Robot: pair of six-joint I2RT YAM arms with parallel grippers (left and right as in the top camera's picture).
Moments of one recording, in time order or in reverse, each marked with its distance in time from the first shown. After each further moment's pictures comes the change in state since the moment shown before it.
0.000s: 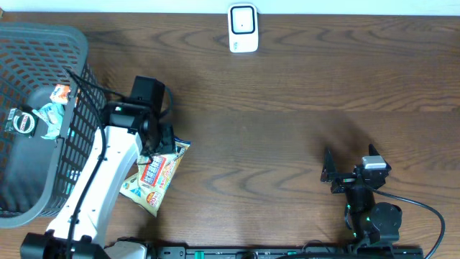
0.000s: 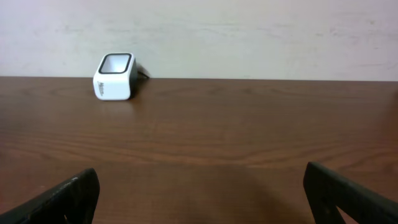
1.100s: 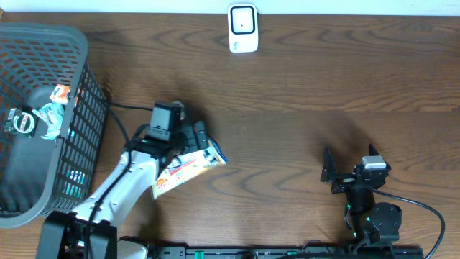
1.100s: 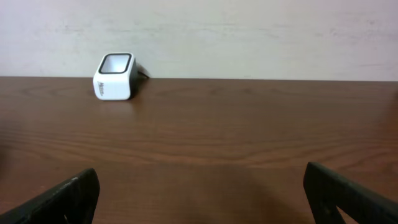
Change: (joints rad) left arm -0.095 0.005 -0.416 0.842 0.253 -0.196; right arm 0.000 0.000 0.000 0.000 0.000 0.000
